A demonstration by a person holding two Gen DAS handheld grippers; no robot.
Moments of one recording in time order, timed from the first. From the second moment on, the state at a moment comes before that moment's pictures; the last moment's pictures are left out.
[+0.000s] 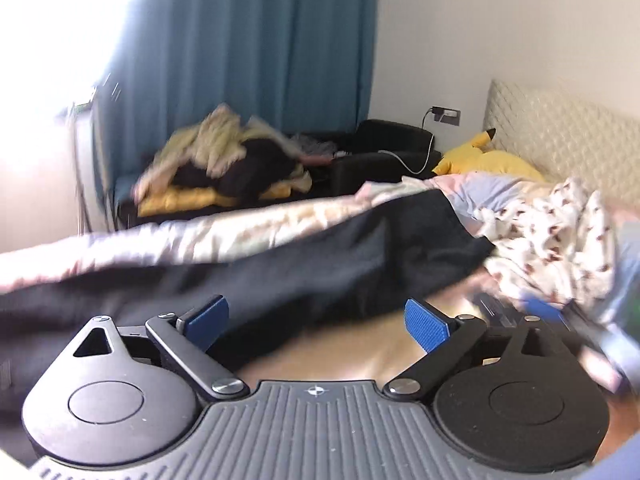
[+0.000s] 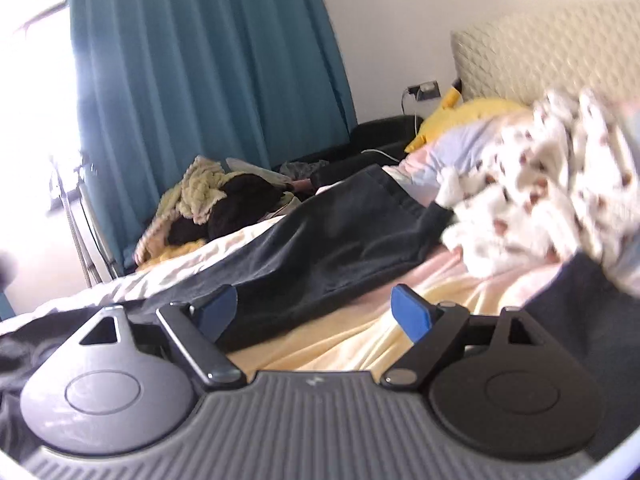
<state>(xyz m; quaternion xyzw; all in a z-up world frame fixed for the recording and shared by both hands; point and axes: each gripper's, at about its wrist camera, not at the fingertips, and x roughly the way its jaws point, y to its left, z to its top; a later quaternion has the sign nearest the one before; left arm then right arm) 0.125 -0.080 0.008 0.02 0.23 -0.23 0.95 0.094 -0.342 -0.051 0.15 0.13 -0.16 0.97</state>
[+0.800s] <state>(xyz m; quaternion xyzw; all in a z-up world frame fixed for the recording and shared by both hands) 0.132 -0.013 -0.070 0.03 0.32 -0.17 0.93 0.284 -0.548 -0.128 0.29 0.23 -0.24 0.90</state>
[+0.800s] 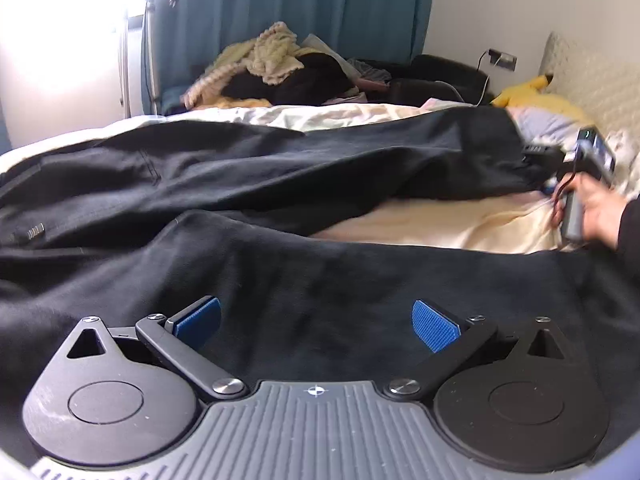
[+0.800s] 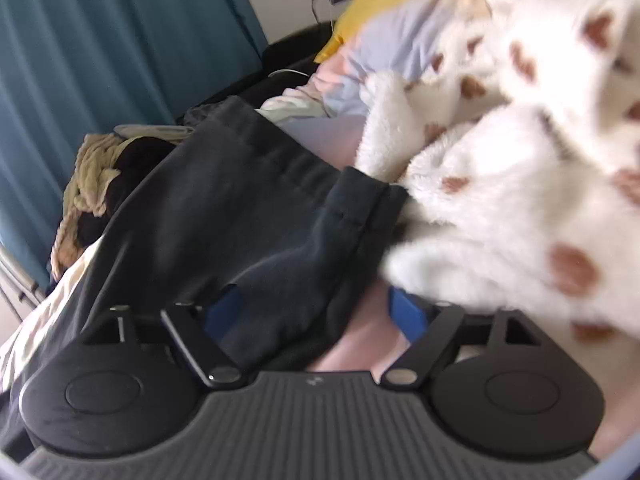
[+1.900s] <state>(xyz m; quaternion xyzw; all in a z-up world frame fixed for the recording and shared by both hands) 0.106 0.008 -0.035 0.04 0.23 -0.17 0.96 0.093 -0.474 -0.071 0.18 0.22 -0.32 0.90</state>
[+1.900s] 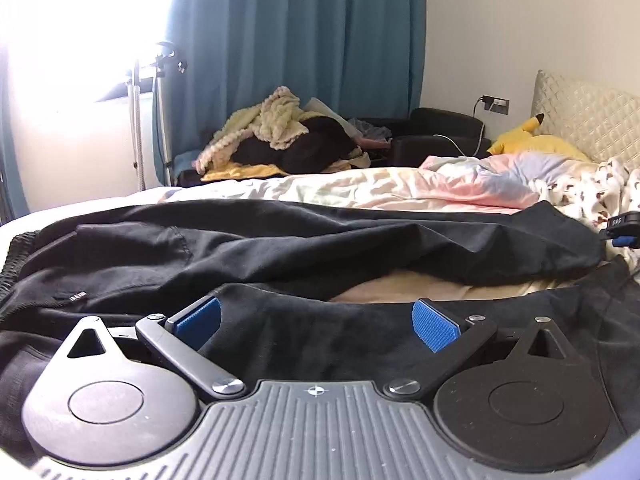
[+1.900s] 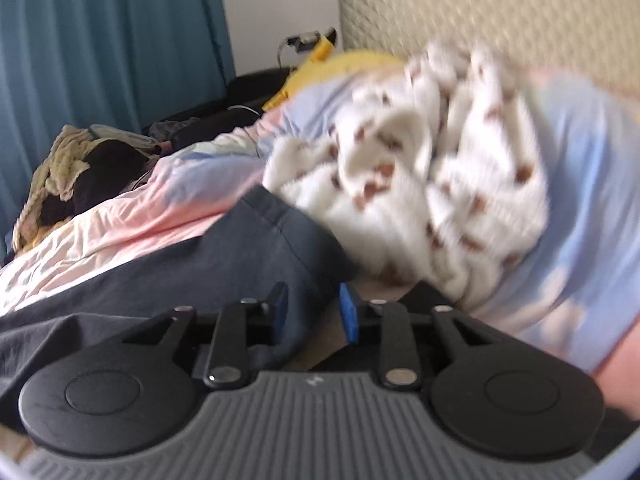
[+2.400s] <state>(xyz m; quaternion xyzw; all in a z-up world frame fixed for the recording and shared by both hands) 0.057 0.069 -0.006 -0.03 0.21 -0.15 0.97 -0.019 -0.484 -0.008 0.27 0.21 -0.23 0.91</state>
